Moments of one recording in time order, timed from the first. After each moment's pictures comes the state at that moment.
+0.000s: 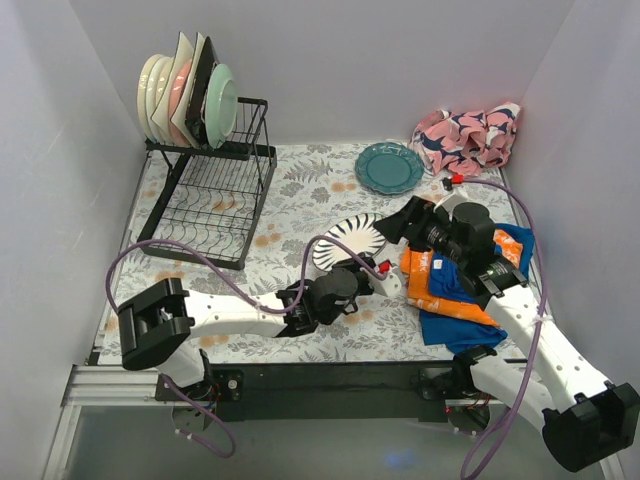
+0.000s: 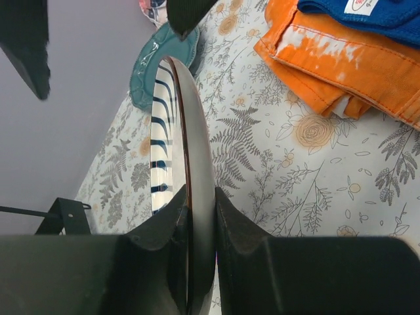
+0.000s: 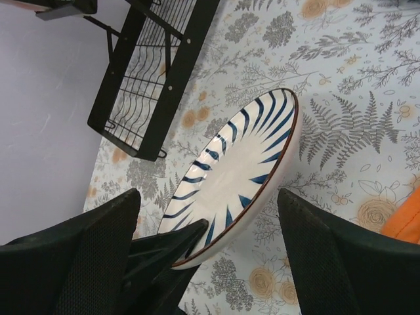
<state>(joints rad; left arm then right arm) -1.25 1.52 0.86 0.42 -0.54 0.56 0.41 0.89 0.77 -0.17 -0.24 0.69</state>
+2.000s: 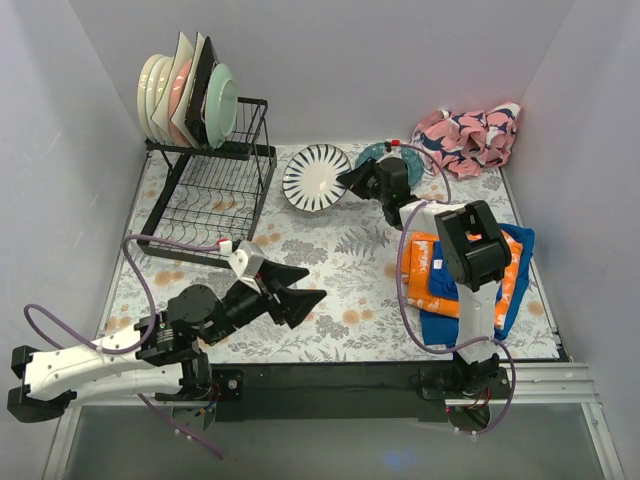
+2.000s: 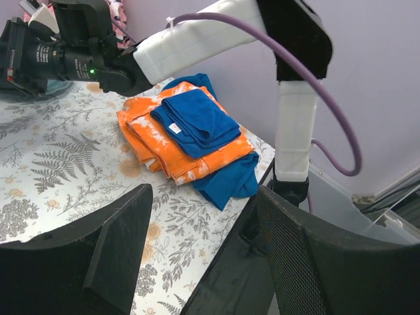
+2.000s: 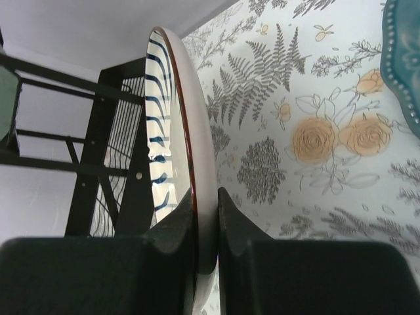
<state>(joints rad) -1.30 0.64 0.69 0.03 -0.30 -0.35 0.41 2.04 1.23 0.55 -0.21 0.89</state>
